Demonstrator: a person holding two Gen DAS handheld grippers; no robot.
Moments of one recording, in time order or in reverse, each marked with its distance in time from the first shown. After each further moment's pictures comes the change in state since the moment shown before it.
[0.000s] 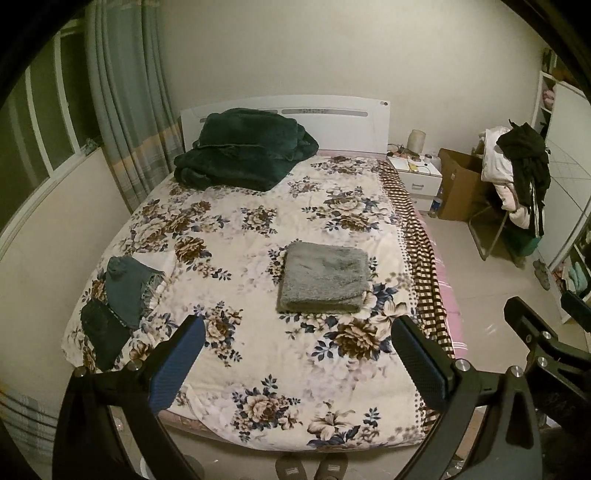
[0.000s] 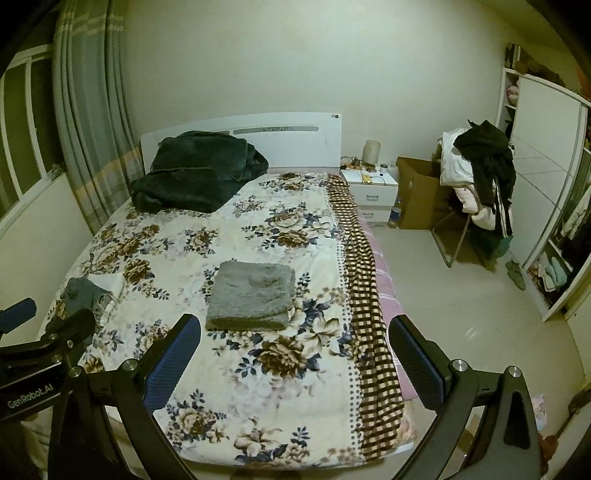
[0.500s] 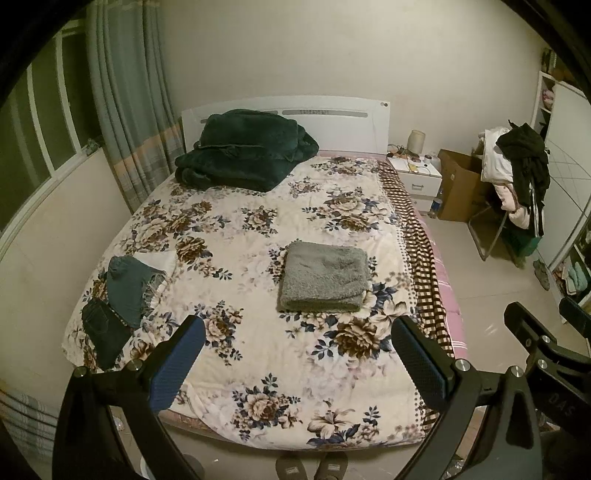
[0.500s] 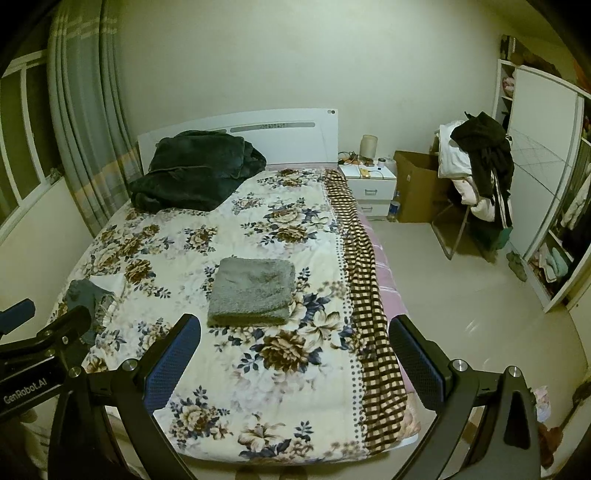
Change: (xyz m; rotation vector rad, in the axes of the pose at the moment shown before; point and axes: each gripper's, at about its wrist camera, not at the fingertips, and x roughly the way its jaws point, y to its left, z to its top) left arm -0.002 0.002 -0.004 -0.002 -0.002 0.002; right arm 0.002 -0.008 -0.007 0.021 0.012 0.002
